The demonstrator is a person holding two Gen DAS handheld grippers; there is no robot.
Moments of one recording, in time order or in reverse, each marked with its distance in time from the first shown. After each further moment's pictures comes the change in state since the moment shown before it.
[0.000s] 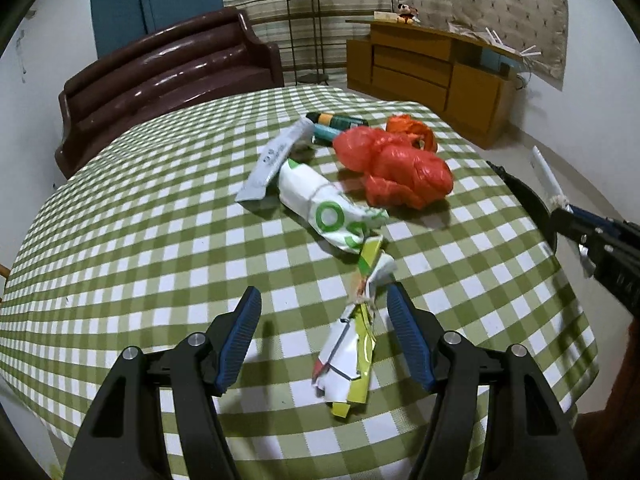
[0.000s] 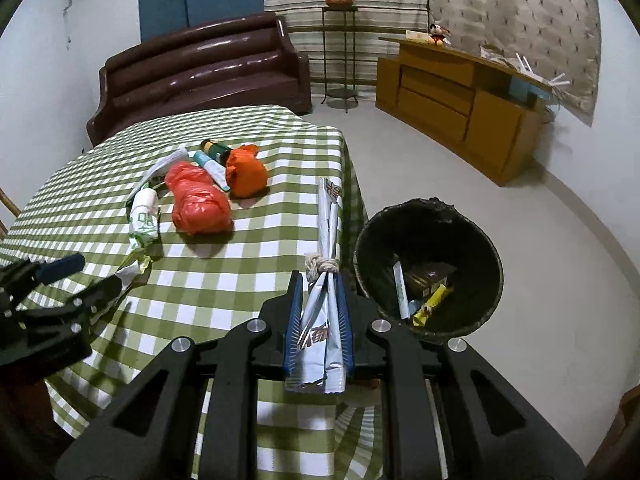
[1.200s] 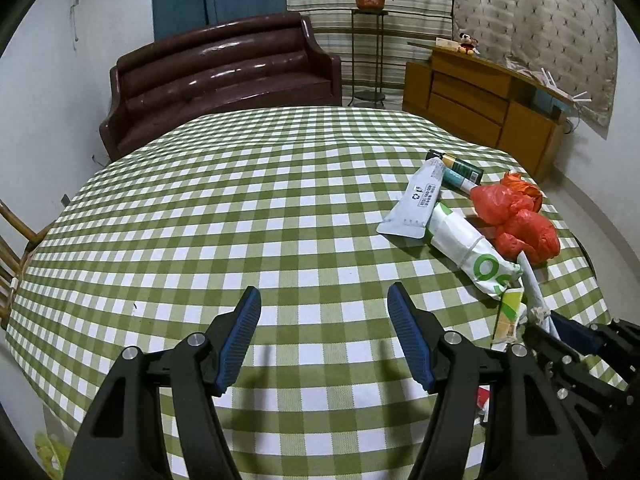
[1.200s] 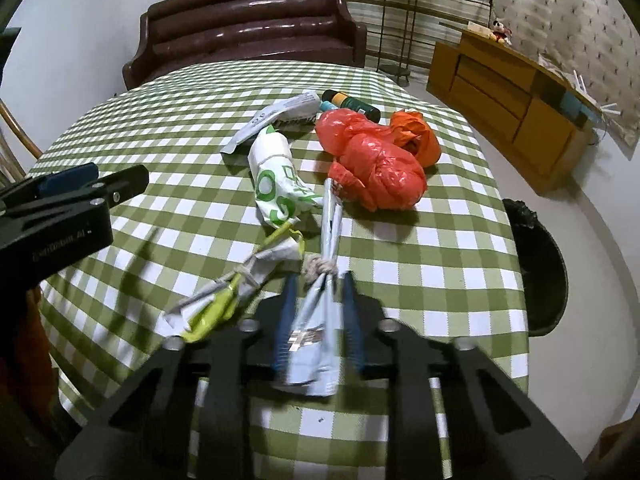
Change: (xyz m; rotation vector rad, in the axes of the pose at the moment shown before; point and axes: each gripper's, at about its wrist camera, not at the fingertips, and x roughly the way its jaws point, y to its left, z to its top) left arm -0.009 0.100 0.007 -0.150 -0.061 0.106; right arm 0.021 0.133 -0.012 -0.161 0.116 0.064
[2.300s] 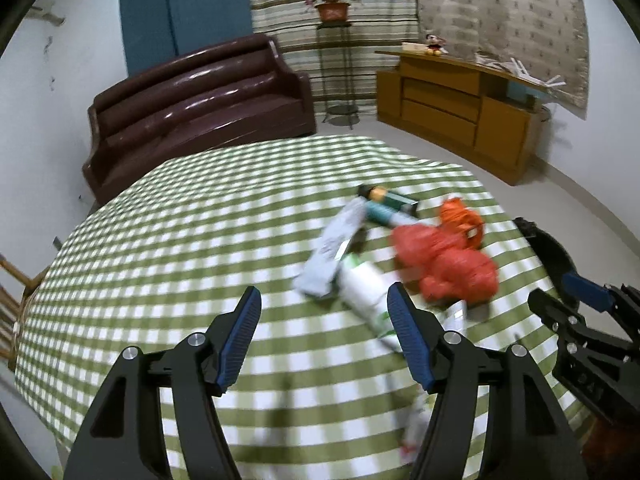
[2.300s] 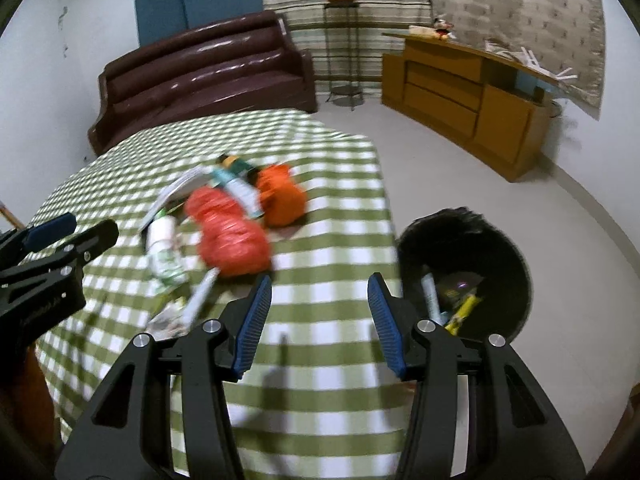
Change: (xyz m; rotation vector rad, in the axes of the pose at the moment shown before) left arm -0.006 -0.069 0.033 0.102 -0.053 -0.010; right arm -0.006 -0.085 0.018 0.169 -0.094 -0.030
